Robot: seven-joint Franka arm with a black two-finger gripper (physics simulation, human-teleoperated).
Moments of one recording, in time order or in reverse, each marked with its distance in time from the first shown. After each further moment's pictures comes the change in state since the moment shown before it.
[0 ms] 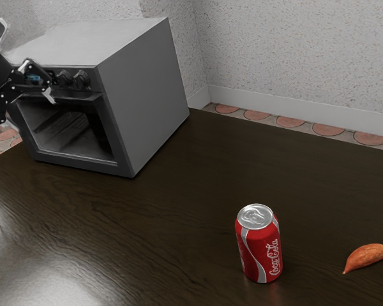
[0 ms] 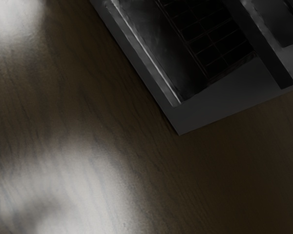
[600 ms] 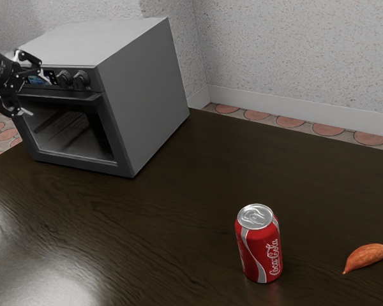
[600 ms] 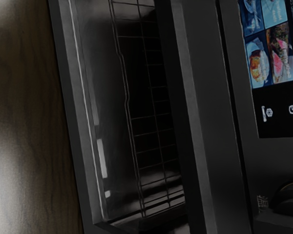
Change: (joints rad) arm 0.205 0.274 -0.034 0.155 -0.257 0.253 -0.154
